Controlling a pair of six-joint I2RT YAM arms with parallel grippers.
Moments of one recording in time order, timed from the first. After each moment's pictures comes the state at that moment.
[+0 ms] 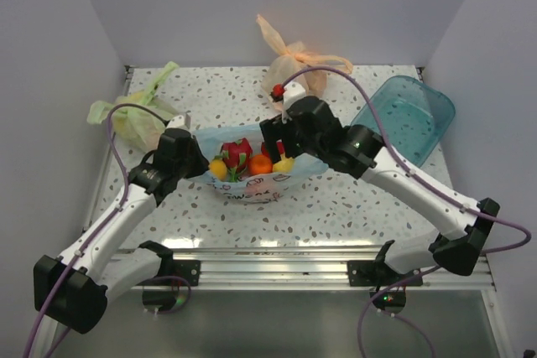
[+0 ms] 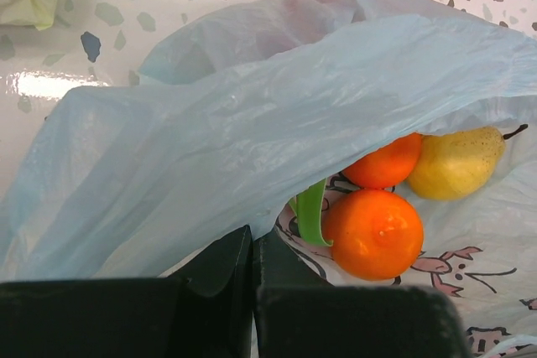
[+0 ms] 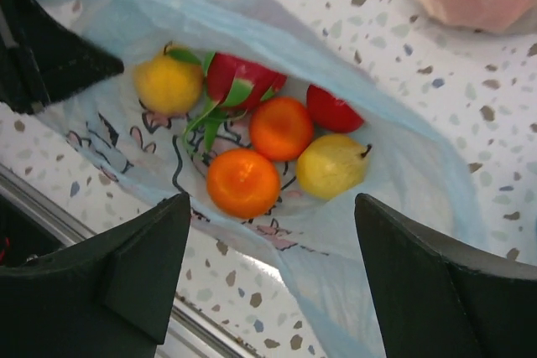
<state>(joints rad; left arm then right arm) -0.38 1.00 0.77 -0.48 -0.12 -0.59 0.87 1.38 1.57 -0.76 0.25 0.25</state>
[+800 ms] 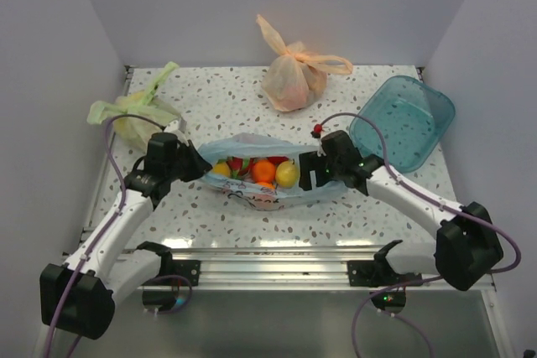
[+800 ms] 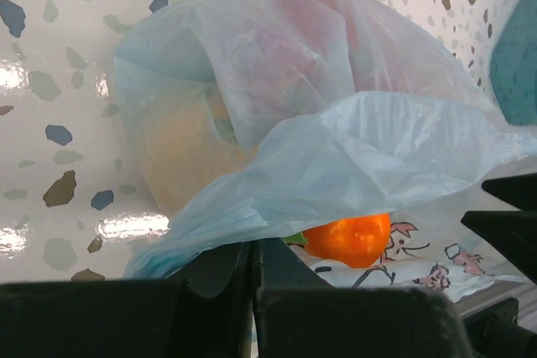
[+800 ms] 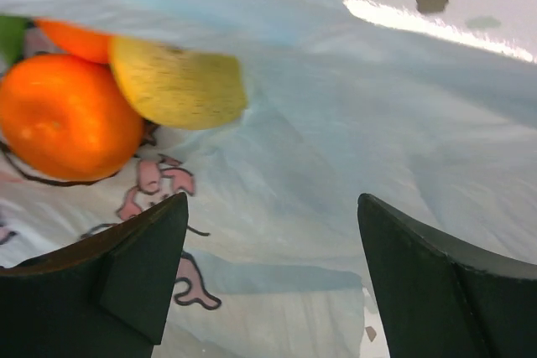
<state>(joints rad) -0.24 0.96 0.67 -0.38 0.15 -0.61 0.57 1.30 0.79 -0.43 -0.04 0.37</state>
